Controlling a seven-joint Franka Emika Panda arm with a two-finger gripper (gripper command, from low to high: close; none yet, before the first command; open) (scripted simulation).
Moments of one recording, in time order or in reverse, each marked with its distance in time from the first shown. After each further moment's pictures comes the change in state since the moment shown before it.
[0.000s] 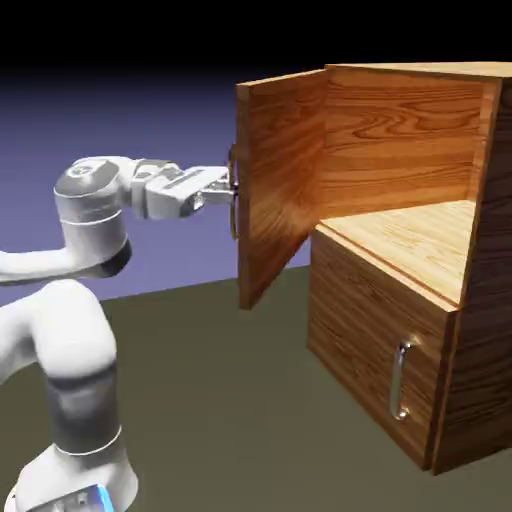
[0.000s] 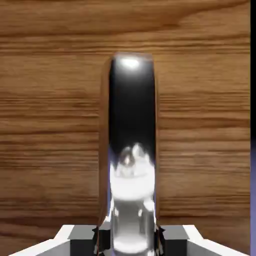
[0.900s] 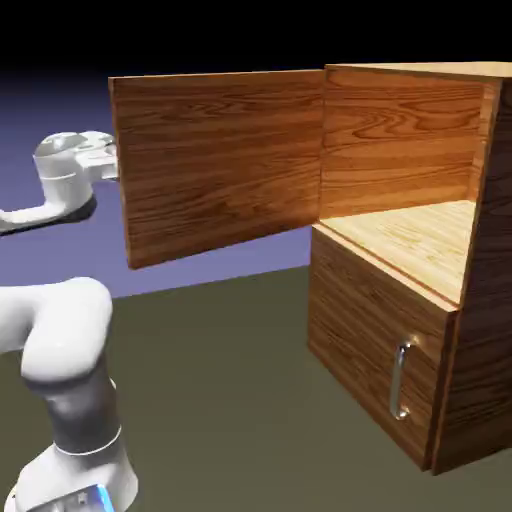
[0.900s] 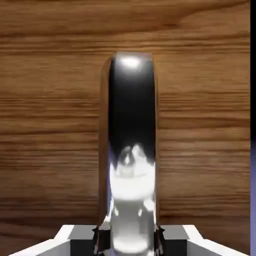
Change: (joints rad) arm -0.460 0.233 0.759 0.807 0.599 -0.933 -0.015
